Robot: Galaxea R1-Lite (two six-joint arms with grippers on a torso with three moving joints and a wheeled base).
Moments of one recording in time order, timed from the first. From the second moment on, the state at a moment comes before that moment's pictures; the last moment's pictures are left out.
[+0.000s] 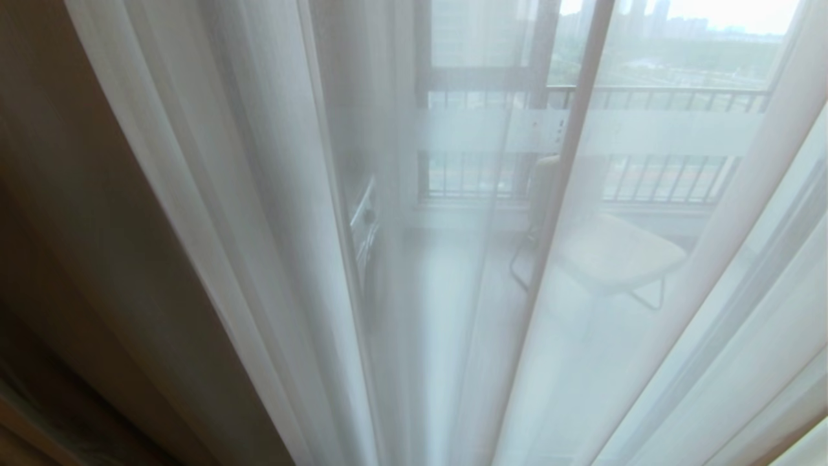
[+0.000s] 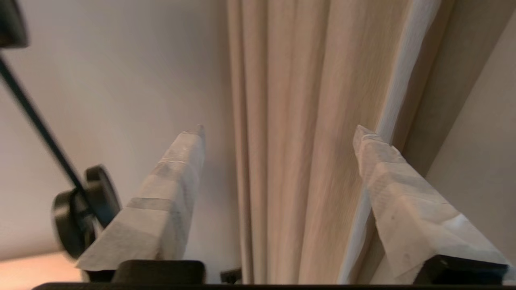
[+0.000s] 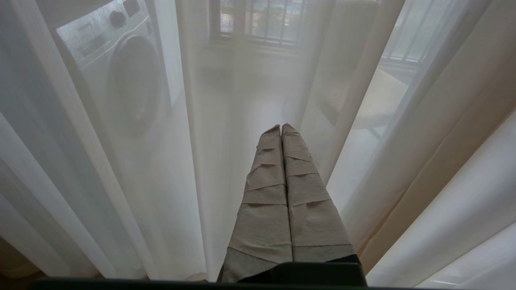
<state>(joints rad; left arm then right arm) 0.81 1.43 -1.28 -0.26 0.45 0.02 0.00 0.00 0.00 0.00 0.02 -0.09</state>
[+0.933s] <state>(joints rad) 0.85 1.77 -1.58 -0.37 0.20 -0.04 0.00 0.00 0.00 0.00 0.02 -0.09</state>
